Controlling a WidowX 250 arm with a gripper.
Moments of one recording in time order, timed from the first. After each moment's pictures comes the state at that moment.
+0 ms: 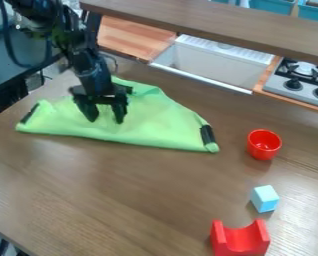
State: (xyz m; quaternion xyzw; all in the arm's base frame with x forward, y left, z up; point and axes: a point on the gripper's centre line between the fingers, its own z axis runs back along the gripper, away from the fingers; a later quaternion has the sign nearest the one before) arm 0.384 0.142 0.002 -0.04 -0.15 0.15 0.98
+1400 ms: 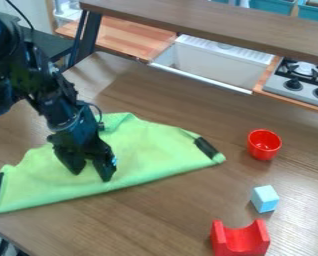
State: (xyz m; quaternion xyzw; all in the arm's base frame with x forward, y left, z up) arm 0.259 0.061 -0.006 -0.08 -0.09 0.06 0.99
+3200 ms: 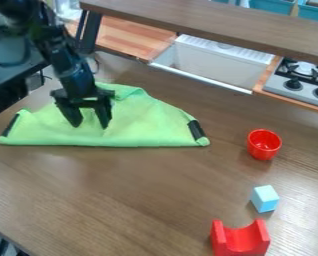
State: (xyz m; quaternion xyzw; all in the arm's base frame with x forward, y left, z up) arm 0.357 0.145 0.013 -0.07 -0.13 0.15 0.98
